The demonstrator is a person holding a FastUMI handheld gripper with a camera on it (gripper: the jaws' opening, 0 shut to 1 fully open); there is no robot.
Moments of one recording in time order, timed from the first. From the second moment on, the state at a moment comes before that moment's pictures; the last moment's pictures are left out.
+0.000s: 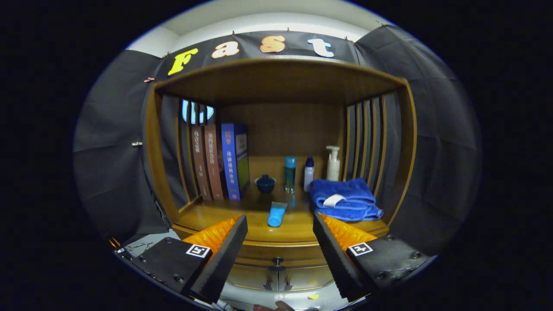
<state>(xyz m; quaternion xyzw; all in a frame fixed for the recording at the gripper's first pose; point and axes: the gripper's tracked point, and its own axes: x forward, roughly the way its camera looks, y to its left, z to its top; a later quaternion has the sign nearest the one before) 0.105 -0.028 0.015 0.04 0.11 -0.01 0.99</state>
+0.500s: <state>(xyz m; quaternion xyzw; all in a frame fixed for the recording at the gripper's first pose) 0.037 -0.026 0.102 0.04 0.04 0.00 1.00</state>
